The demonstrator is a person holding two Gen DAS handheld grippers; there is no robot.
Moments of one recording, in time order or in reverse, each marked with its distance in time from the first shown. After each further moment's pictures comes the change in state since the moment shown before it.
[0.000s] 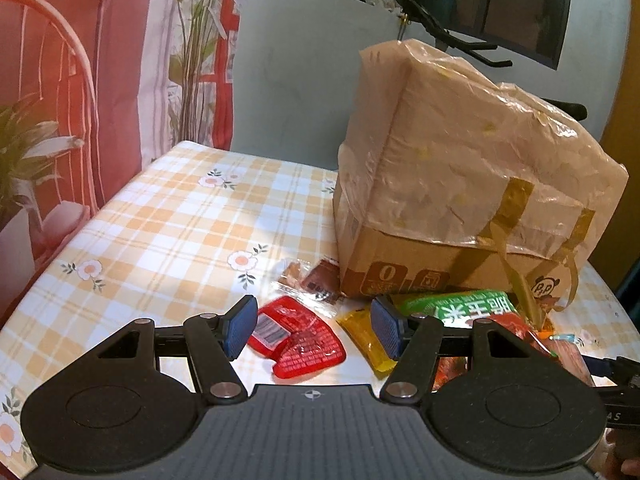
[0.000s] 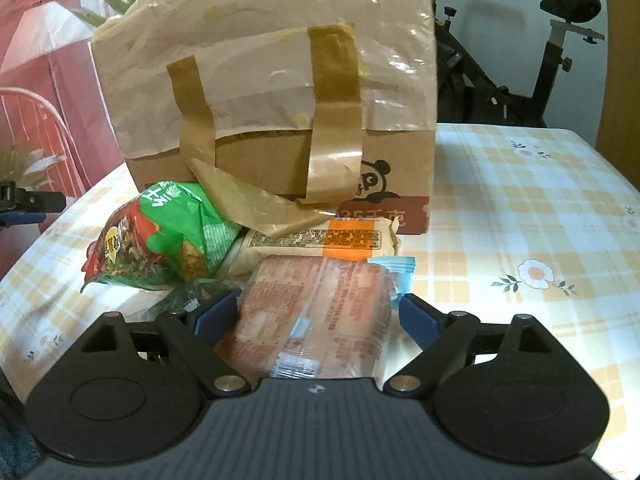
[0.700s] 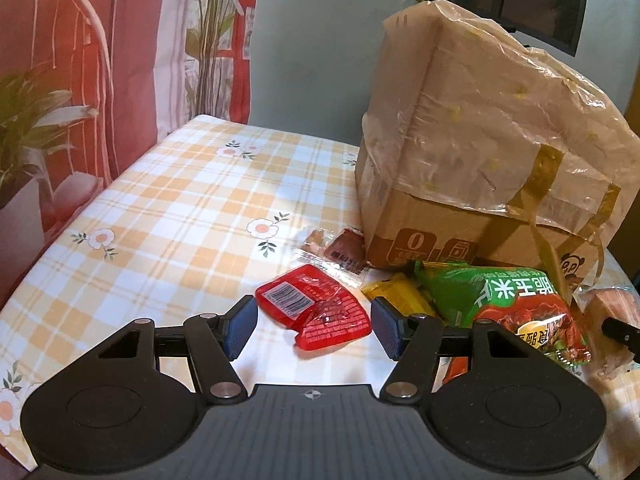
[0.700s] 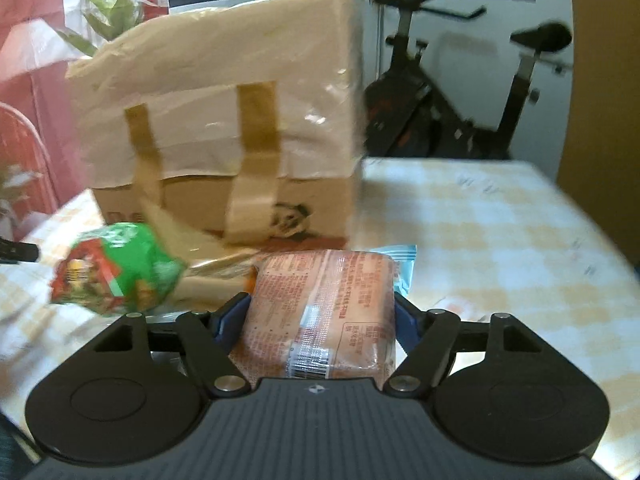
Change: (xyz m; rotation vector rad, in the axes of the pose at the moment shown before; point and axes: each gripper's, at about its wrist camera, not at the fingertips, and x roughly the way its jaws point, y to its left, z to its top) left arm 0.014 0.013 -0.012 -0.016 0.055 0.042; right arm -0.025 -0.045 0.007 -0.044 -0.114 -0.108
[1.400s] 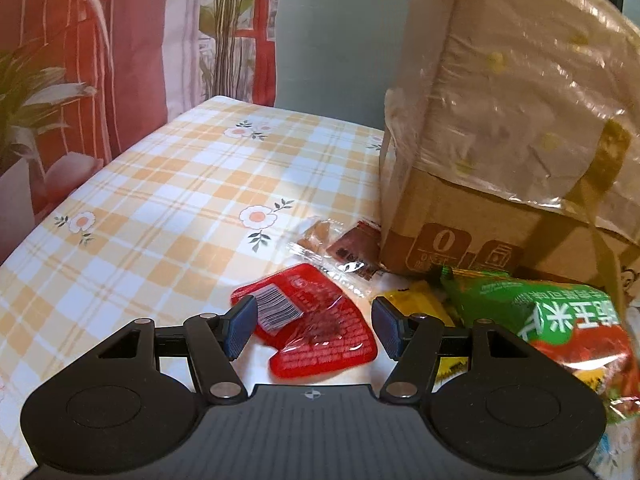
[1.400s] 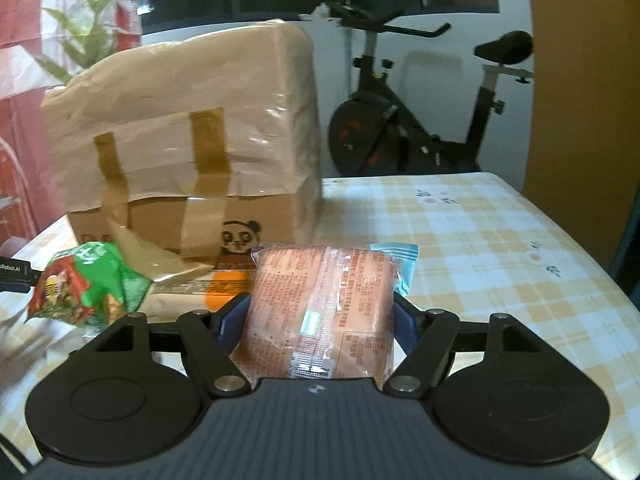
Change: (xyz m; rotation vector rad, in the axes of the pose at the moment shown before) left arm 0.053 -0.021 0.000 -0.038 0.027 0.125; right arm -0.018 -0.018 -0.016 0.091 -0.056 -0.066
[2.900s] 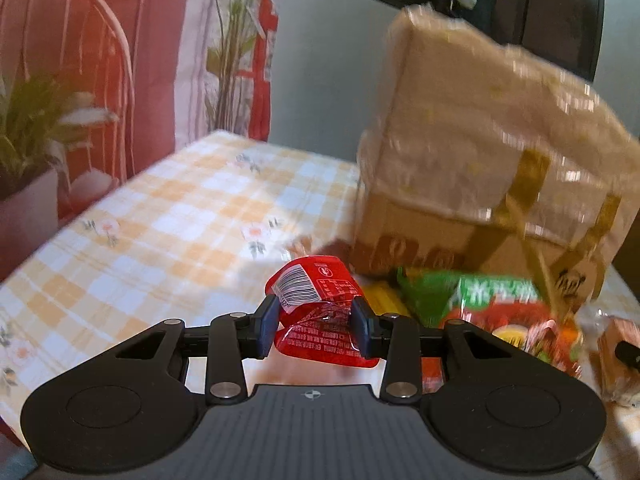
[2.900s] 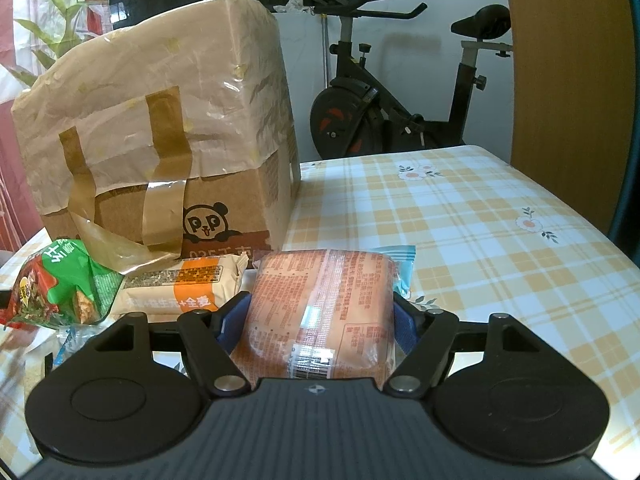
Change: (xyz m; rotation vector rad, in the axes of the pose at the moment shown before) left arm -0.071 0.004 -0.021 -0.028 -0.135 -0.053; right arm 0.012 -0.010 -0.009 0.078 0.014 -0.018
